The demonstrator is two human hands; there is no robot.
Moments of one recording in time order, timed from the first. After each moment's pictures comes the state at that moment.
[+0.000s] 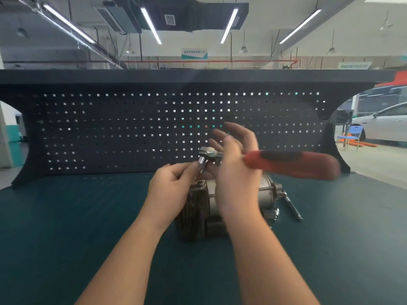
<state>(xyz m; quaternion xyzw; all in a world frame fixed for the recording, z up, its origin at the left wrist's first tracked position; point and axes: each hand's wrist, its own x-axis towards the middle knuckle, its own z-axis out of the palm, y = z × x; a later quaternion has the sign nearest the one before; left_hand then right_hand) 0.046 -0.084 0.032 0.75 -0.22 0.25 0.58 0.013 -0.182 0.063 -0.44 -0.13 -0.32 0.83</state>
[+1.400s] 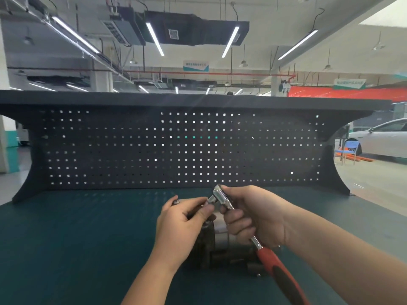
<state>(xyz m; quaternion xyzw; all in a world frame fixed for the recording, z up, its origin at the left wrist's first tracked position) 0.048 -0.082 0.031 0.77 -0.24 0.31 0.50 0.021 -0.239 0.097 -0.64 0.01 0.25 0.73</state>
